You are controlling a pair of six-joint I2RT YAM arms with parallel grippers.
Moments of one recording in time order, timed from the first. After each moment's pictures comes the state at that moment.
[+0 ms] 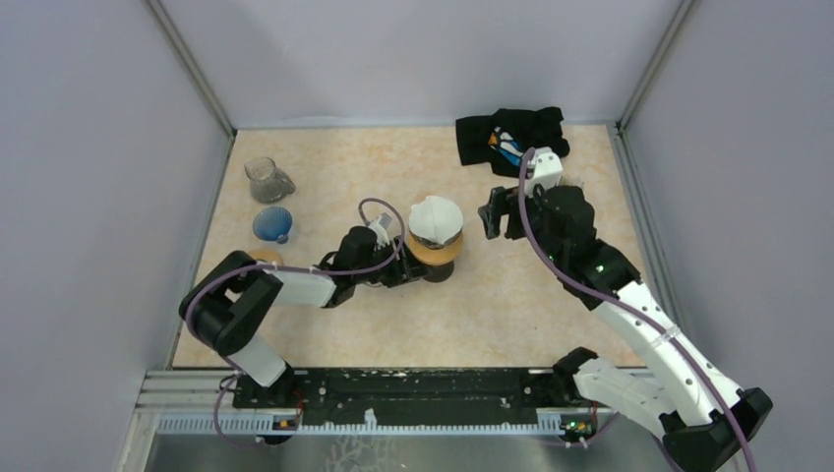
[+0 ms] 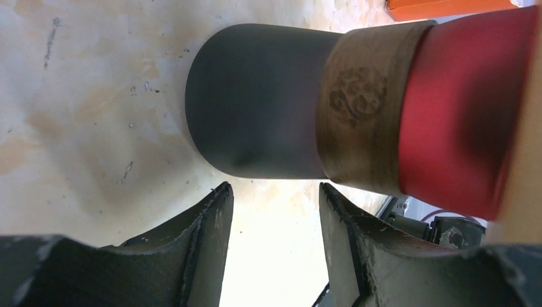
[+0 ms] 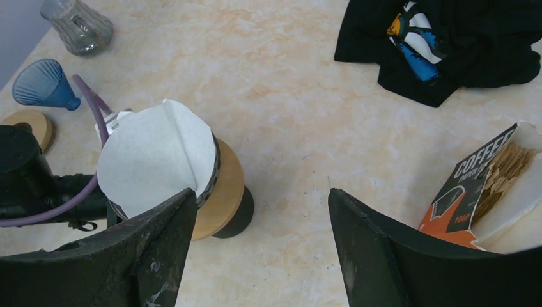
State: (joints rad) left arm -0.68 1.60 0.56 0.53 0.30 -0.93; right arm 0.56 0.89 0.97 -0.38 0.13 0.19
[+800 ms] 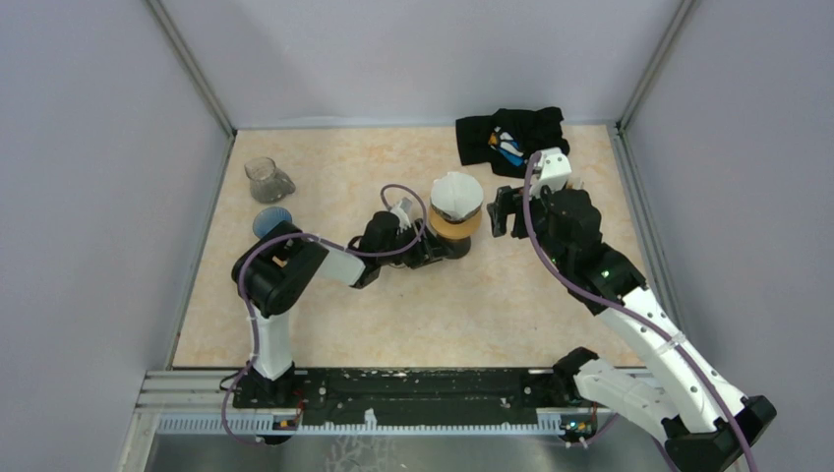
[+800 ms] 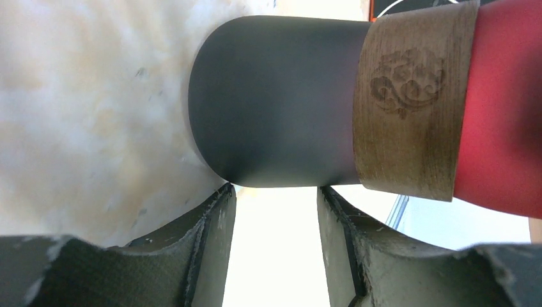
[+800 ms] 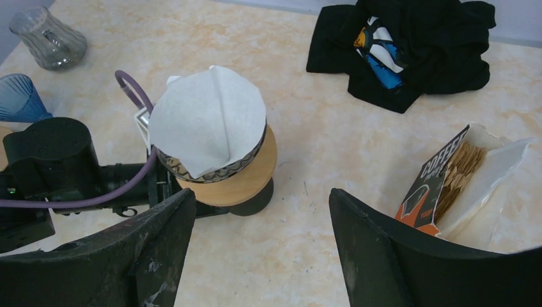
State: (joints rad) left arm -0.68 1.93 0.78 0.72 0.31 -0.99; right arm 0.56 0.86 0.97 -0.37 0.21 0.15
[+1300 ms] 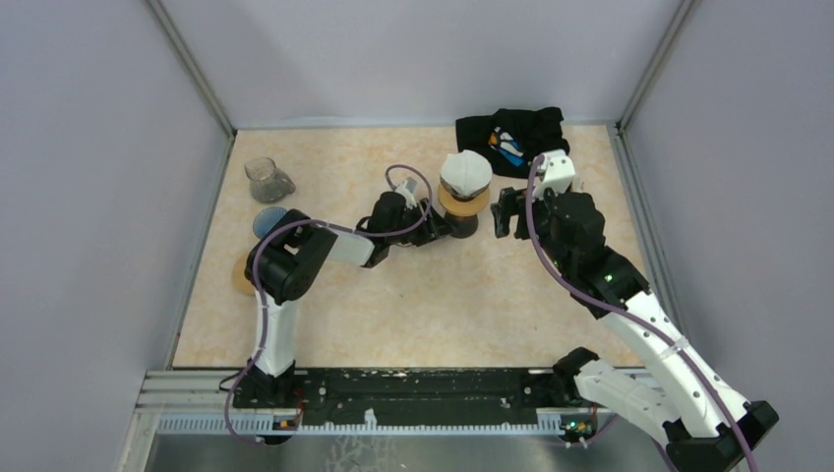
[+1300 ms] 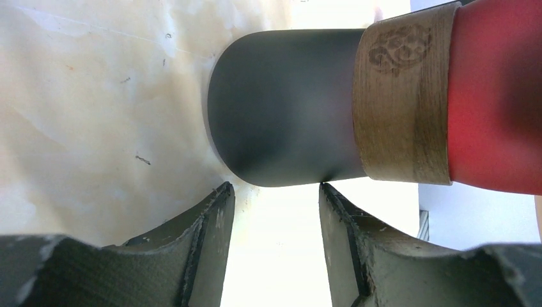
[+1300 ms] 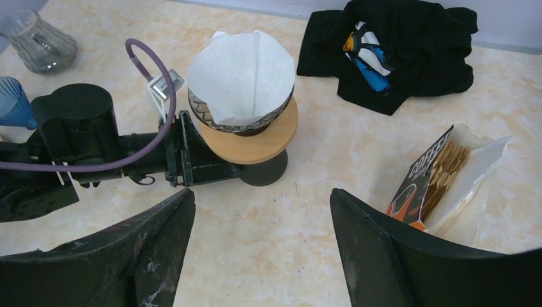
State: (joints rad) left arm -0.63 2.08 1.02 0.66 0.28 -0.92; right arm 0.56 0.83 0.96 -0.37 0.24 0.13
